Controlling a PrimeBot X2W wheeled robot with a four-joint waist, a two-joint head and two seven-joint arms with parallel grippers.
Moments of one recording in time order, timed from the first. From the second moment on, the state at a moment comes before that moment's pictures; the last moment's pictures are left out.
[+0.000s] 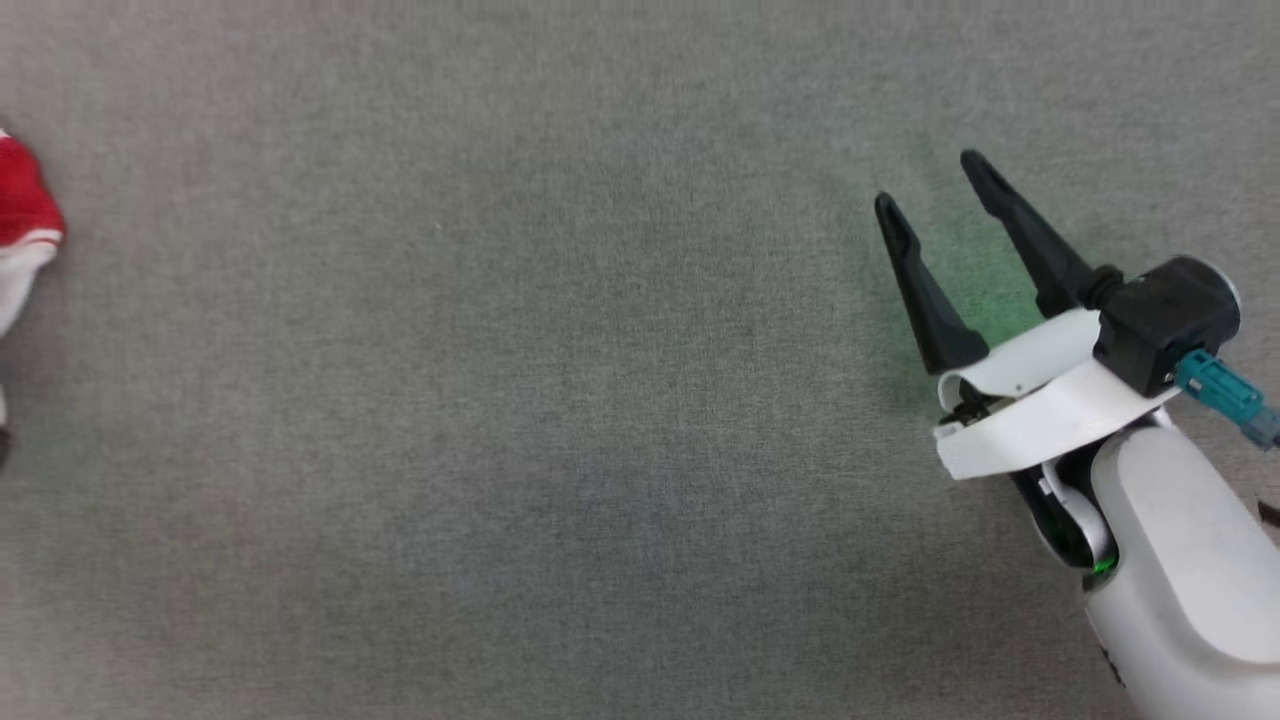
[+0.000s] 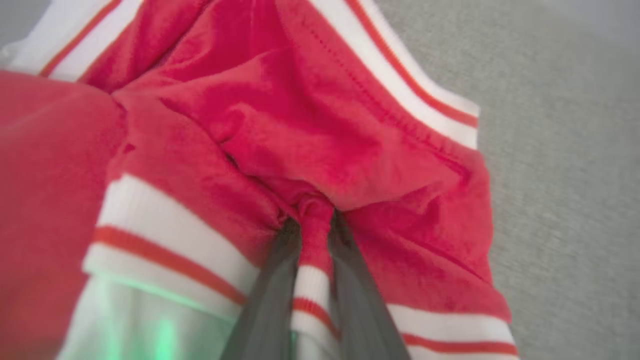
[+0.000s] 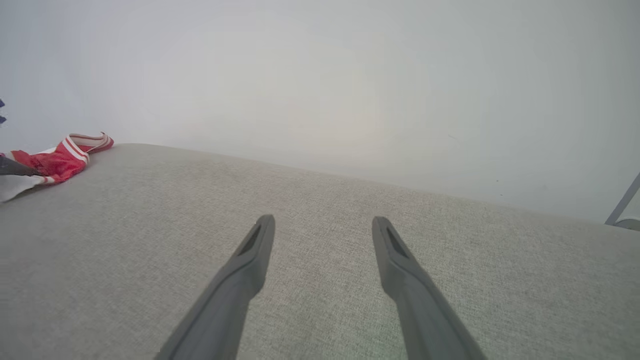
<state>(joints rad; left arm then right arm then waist) -1.12 0.56 0.12 1.23 -0.43 -0.11 0.34 -0.59 -0.26 0.39 0.22 0.35 0.13 -0.26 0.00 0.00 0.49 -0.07</state>
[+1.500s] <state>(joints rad) -1.16 0.43 -0.87 0.08 -1.02 -0.13 0.62 -0.37 -0.07 0.13 0.18 0.43 0.13 -0.26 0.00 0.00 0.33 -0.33</state>
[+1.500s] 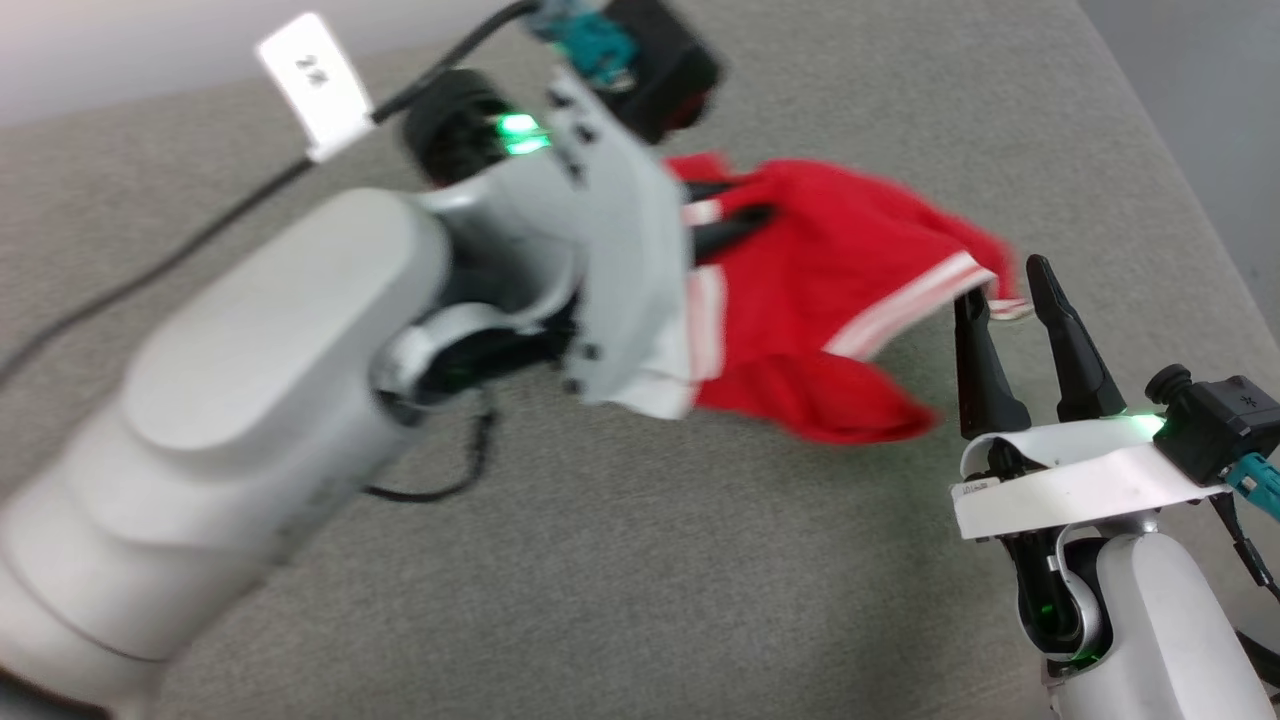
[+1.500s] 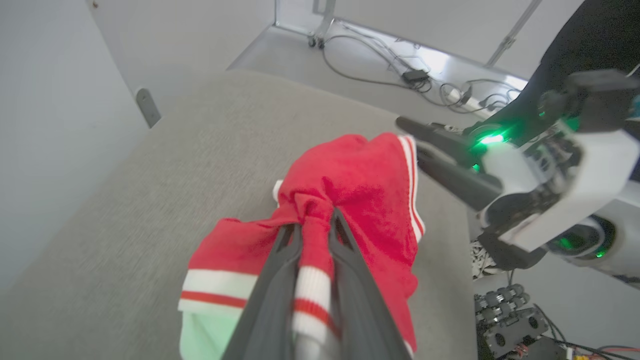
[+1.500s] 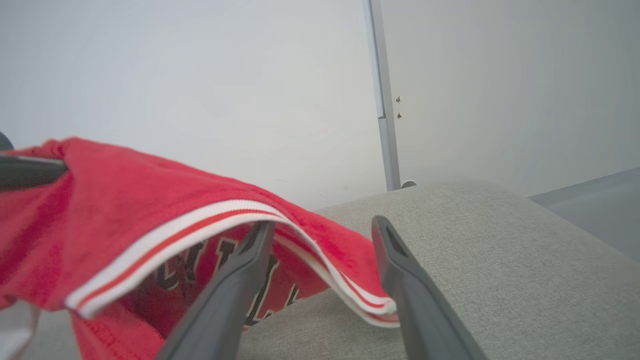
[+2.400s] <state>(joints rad) -1.26 0.70 -1.27 0.35 -0.98 -0.13 0.63 -0.42 -0.05 0.16 0.15 0.49 0.13 -0.26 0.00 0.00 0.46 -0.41</state>
